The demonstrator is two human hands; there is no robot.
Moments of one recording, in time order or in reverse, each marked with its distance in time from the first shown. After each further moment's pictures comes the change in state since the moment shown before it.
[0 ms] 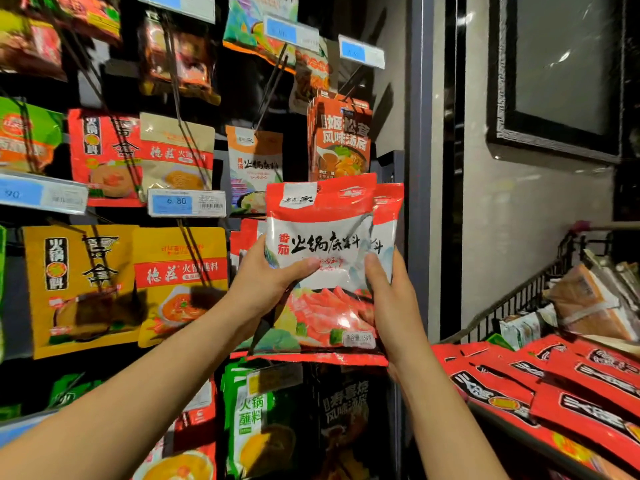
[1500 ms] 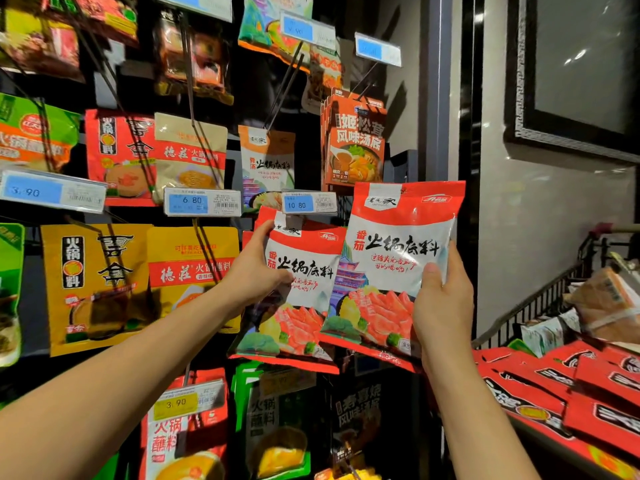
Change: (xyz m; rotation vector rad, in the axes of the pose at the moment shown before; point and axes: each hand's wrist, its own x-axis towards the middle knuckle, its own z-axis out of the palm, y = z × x) left_hand 0.042 -0.026 -0.049 0.384 0.020 -0.079; right_hand 0.013 0.000 -0.017 -0.282 0.383 -0.072
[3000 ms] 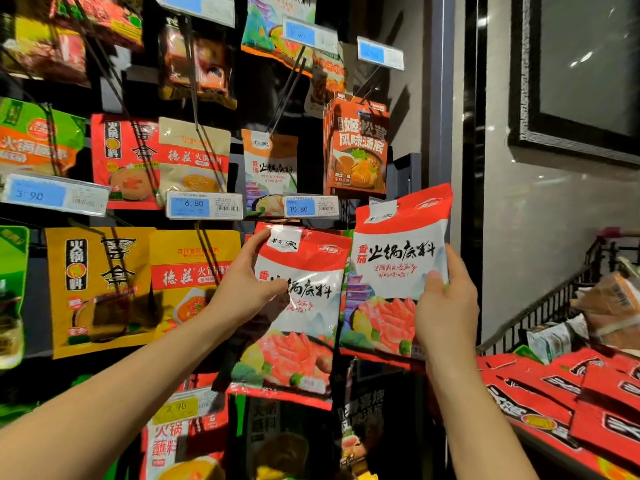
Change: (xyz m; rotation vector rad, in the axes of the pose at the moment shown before) left_hand -0.025 -0.011 -0.001 -0.006 0.071 0.123; right_hand 0.000 -0.002 -0.003 -0.131 0.019 0.001
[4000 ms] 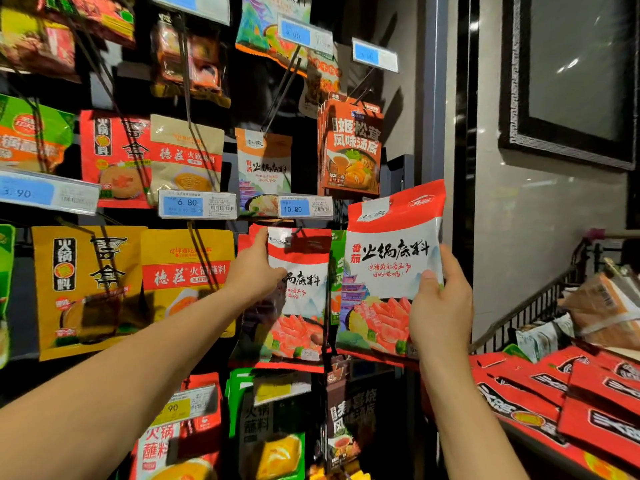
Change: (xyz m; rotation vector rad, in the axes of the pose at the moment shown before) left_hand 0.050 -0.004 0.017 0.571 0.029 -0.112; right_hand -0.004 -0.004 -0.001 0.028 0.033 -0.034
